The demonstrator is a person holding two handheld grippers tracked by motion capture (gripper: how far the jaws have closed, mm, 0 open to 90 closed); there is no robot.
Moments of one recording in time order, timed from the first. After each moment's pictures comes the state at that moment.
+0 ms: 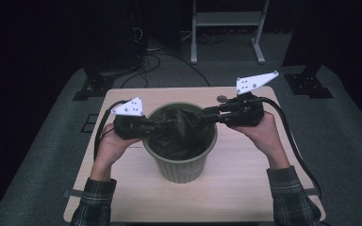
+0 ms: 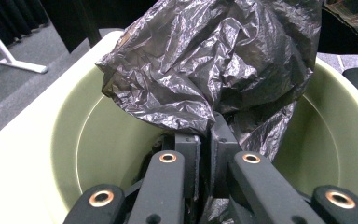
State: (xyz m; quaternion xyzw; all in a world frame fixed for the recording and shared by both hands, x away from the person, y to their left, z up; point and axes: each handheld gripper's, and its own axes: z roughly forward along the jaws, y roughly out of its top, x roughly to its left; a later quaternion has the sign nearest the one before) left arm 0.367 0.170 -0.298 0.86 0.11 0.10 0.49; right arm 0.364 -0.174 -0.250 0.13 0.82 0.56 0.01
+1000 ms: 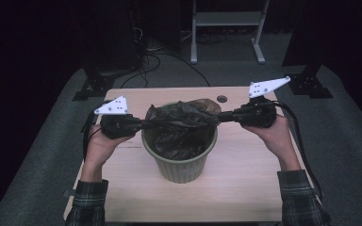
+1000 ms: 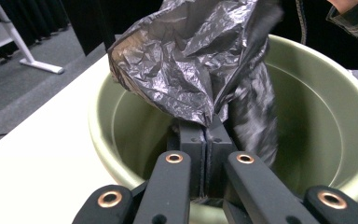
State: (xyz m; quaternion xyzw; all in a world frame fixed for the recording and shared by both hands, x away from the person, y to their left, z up) left arm 0.365 0.207 -0.297 0.84 0.14 0.12 0.51; right arm 0.372 -0.212 -0.272 0.18 0.83 0.53 0.04
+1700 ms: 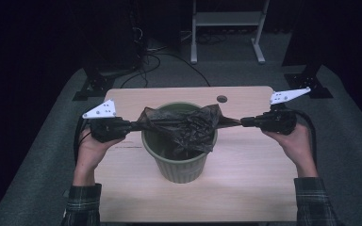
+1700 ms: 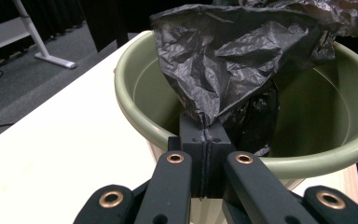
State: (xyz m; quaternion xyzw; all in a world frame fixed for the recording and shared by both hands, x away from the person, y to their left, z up) left arm 0.361 0.232 -0.306 0.83 0.16 0.13 0.51; right arm 0.377 -0.274 -0.310 0.26 0.83 0.50 0.06
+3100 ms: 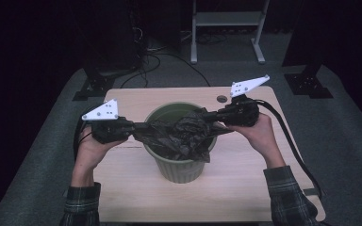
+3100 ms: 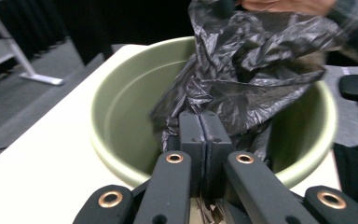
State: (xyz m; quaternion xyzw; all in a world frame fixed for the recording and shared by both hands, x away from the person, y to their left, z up) left arm 0.347 0.222 -0.288 0.83 0.12 0.13 0.52; right arm 0.380 -0.174 -0.275 0.17 0.84 0.52 0.03
